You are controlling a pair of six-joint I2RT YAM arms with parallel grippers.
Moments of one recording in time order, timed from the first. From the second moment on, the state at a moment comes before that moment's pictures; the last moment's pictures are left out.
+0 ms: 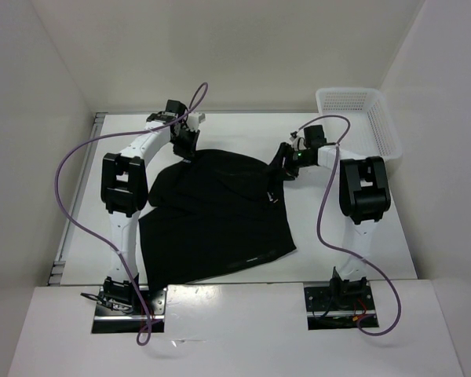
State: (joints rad) left arm -0.19 2.28 1.97 -0.80 0.30 0.07; right arm 0.10 2.03 1.34 -0.31 -0.76 0.51
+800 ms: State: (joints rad) left arm -0.14 2.20 2.33 -0.85 0.23 0.07; right arm 0.05 2.02 1.66 -0.34 -0.78 0.25
